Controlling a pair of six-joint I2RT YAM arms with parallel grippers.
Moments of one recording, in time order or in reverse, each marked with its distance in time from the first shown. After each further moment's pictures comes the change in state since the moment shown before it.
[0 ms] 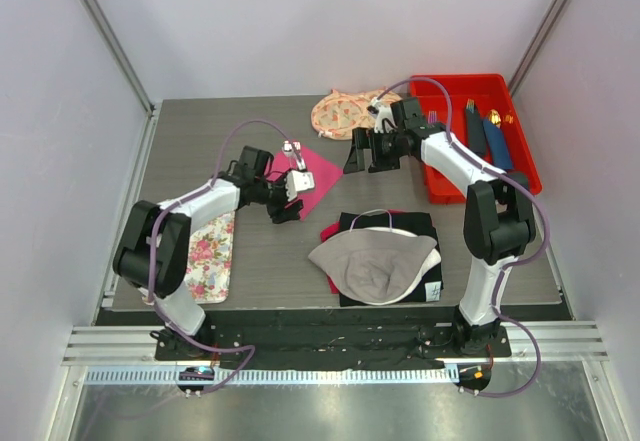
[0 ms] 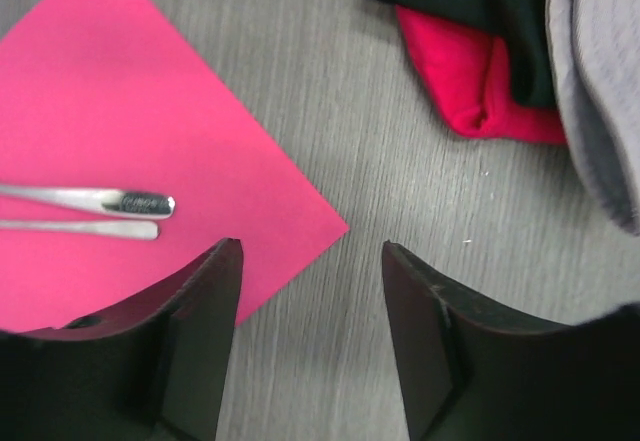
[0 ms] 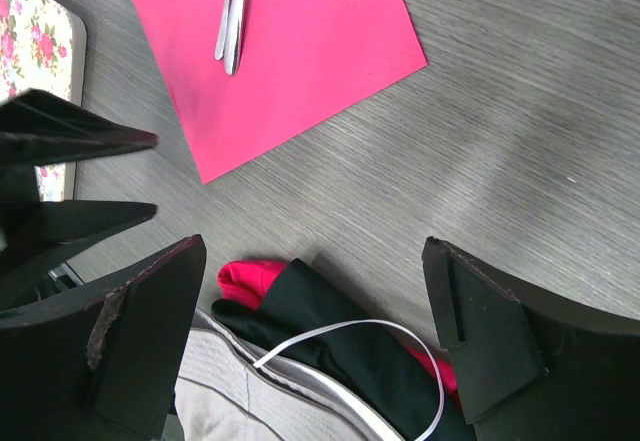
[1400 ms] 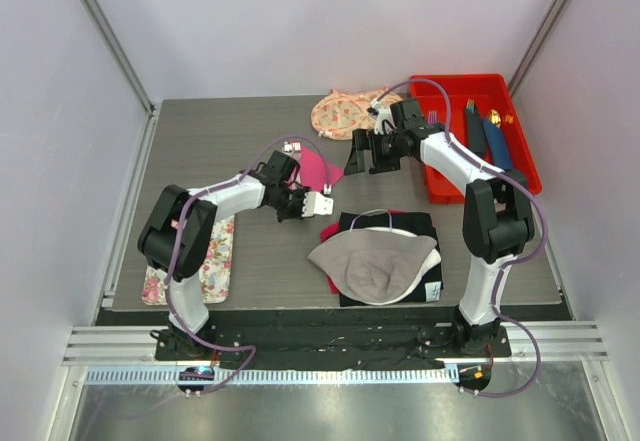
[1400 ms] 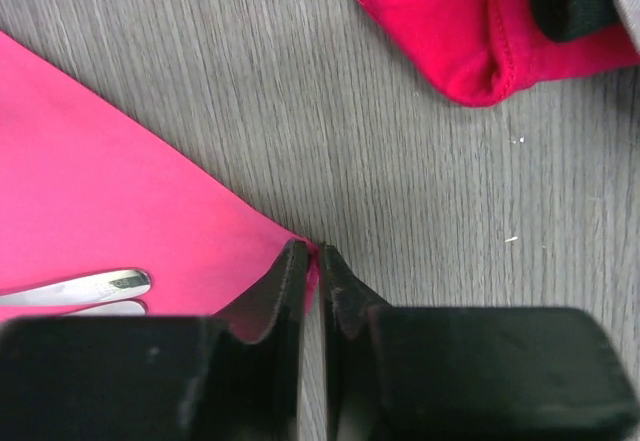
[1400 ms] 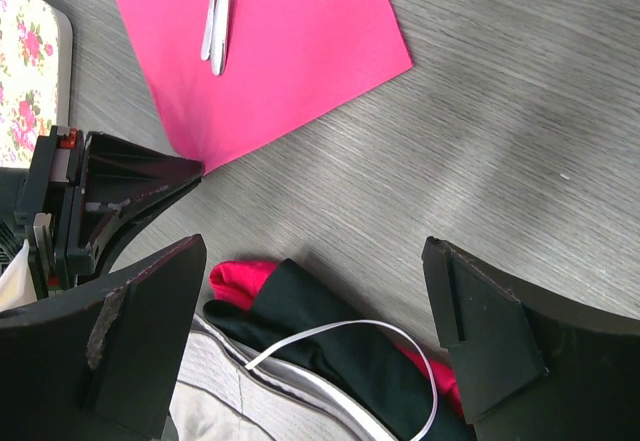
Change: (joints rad) left arm -0.127 0.178 0.116 -0.135 -0.193 0.338; right arm 0.000 0.013 0.000 -0.003 0.007 -0.006
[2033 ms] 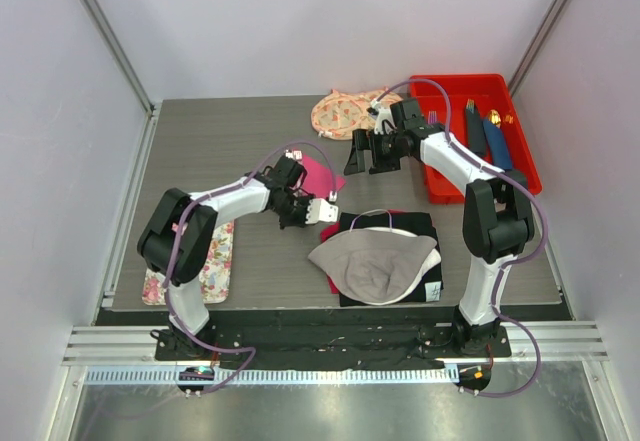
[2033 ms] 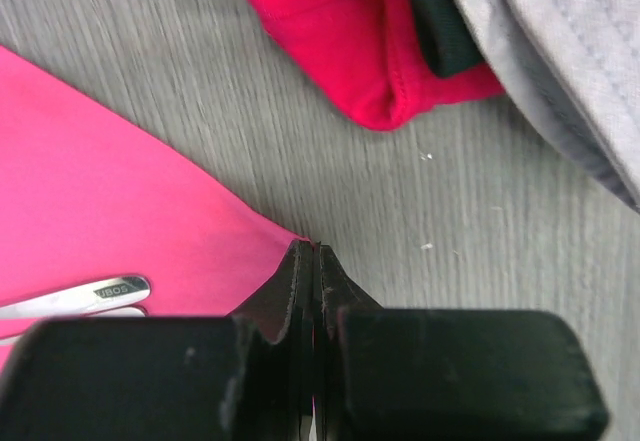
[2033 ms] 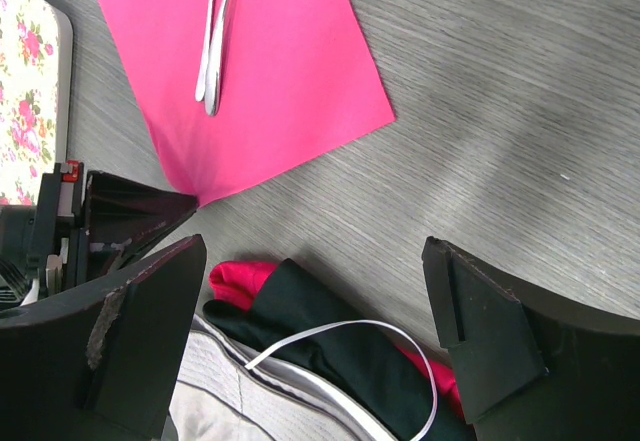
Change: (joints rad) left arm -0.052 -0.025 -0.005 -0.074 -0.024 -0.038; right arm 0.000 0.000 0.000 0.000 0.000 -0.001
